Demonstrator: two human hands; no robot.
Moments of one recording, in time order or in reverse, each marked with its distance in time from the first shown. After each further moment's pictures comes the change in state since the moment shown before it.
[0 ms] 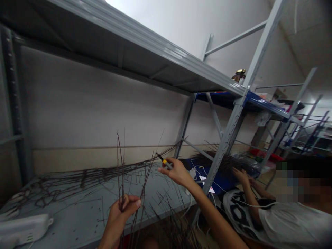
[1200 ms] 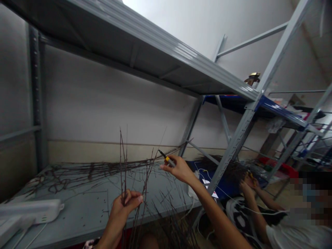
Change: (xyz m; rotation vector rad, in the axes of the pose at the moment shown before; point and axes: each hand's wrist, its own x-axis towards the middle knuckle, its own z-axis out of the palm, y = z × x) left_hand -0.009 0.010 -0.004 -0.078 0.028 -0.010; right_hand 0.007 -0.027 -0.007 -0.009 -0.077 -0.073
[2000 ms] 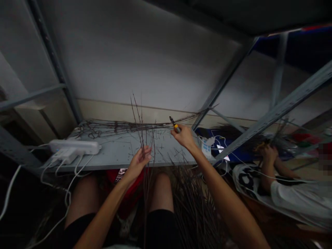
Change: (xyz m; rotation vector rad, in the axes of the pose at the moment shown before) left_hand -0.017 -0.032 -0.052 -0.068 -0.169 -0.049; right_hand -0.003 0.031 0.096 -0.049 0.067 0.085
